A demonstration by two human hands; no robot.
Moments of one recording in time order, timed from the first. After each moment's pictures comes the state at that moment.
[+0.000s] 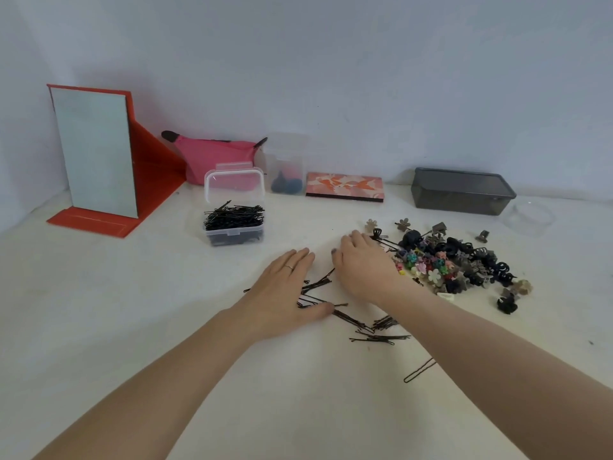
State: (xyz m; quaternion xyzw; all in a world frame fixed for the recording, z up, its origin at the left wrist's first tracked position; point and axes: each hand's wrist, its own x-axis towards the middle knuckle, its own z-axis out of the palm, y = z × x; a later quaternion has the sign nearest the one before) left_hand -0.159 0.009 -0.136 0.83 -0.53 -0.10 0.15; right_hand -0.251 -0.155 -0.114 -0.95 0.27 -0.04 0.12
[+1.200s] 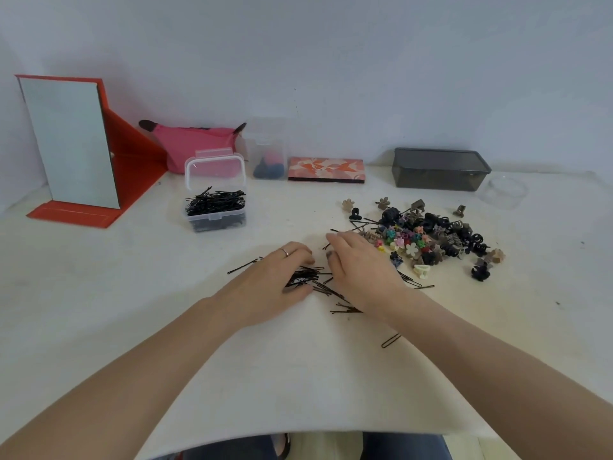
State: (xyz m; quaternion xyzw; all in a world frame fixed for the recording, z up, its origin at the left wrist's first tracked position) left_hand -0.179 0.017 -0.122 0.76 -0.61 -0.08 0.23; right_hand -0.312 -0.131 -0.110 -0.97 0.19 -0.13 0.11
